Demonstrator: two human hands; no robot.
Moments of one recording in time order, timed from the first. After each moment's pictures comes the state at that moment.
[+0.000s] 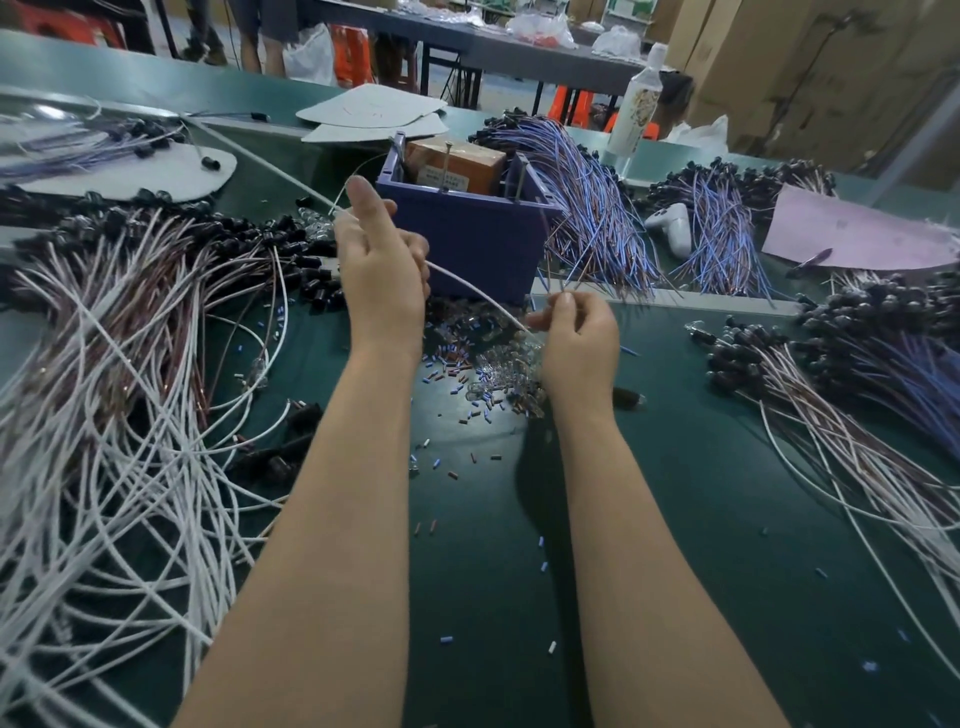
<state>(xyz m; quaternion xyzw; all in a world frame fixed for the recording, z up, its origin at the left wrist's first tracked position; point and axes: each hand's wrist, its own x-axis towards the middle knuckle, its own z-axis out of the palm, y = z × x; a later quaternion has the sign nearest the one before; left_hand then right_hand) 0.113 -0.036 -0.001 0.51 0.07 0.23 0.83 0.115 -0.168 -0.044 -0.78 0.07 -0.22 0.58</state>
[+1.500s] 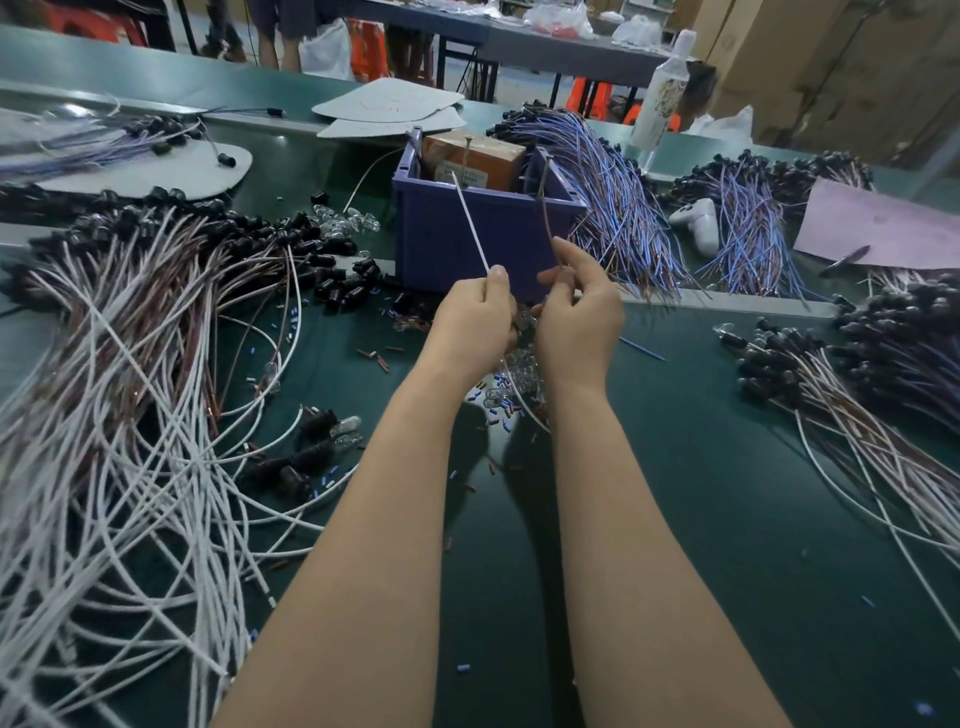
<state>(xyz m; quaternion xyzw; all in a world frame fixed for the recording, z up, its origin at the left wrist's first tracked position) 0.129 -0.061 -0.032 0.76 -0.01 0.06 0.65 0.140 -0.145 -0.036 -0.77 0.04 -0.28 0.57</state>
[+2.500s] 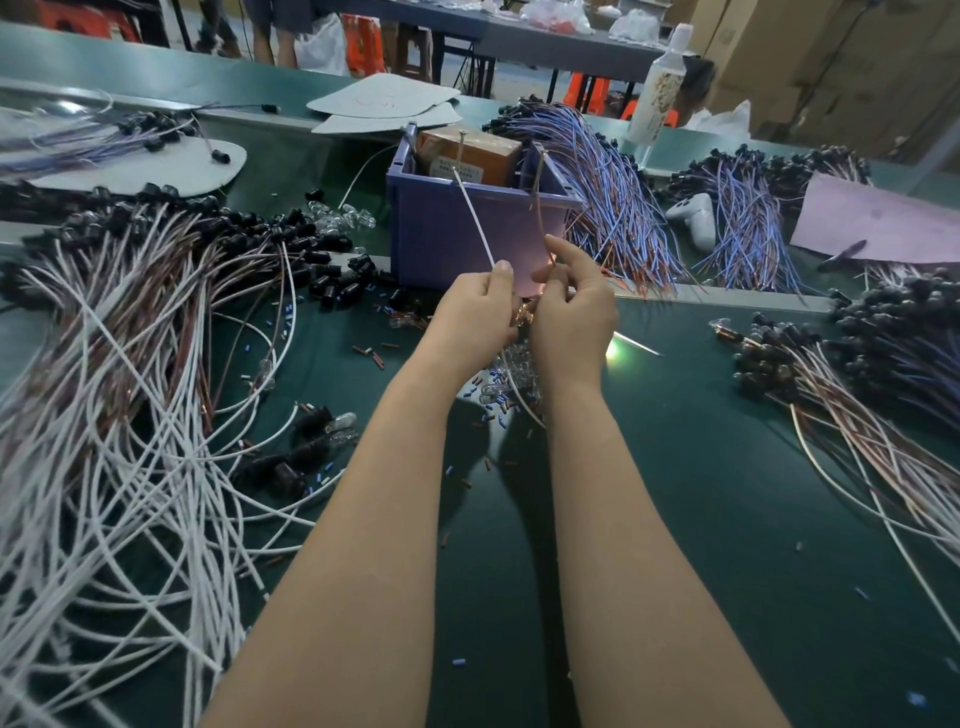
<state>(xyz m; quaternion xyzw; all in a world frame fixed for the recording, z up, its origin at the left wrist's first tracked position) 0.126 -0.063 -0.024 0.75 -0.03 0.03 0.66 0.141 -0.147 -0.039 -0.77 0.03 -0.28 0.58</state>
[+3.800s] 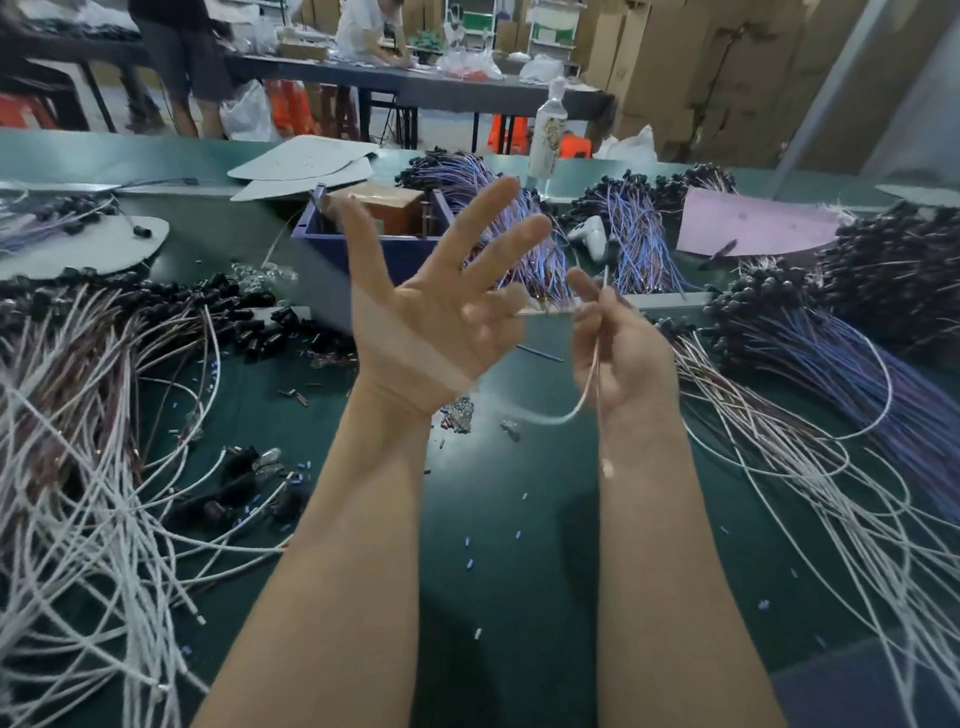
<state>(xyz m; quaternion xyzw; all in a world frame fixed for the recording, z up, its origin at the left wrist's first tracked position) 0.080 -0.100 0.031 0.20 -0.32 -0.29 0.88 0.074 -0.250 0.017 -0.30 0.07 -0.09 0.95</state>
